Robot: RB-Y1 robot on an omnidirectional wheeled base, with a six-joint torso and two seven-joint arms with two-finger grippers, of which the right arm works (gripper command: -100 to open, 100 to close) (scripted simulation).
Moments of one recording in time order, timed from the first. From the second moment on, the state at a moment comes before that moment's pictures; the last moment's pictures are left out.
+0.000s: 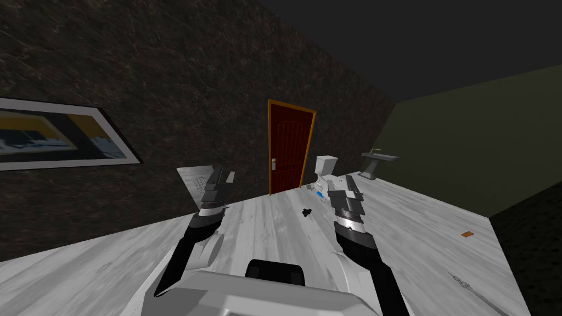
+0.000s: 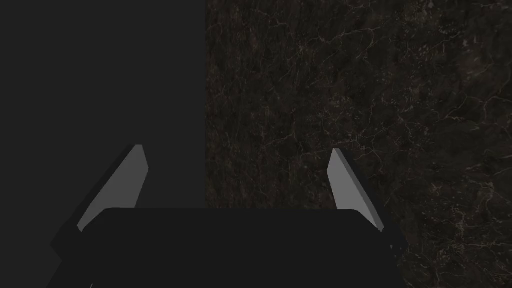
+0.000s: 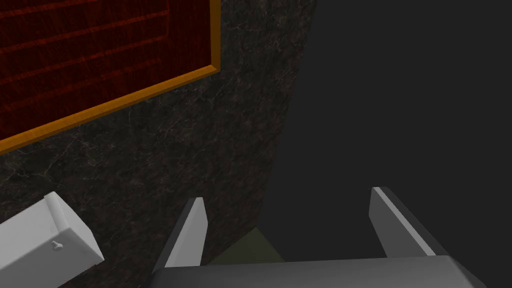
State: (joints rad) arm 0.54 0.05 0.07 -2.40 0.00 -0.36 -0.12
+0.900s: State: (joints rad) arm 0.48 -0.02 0.09 -2.27 -0.05 -0.36 -0.28
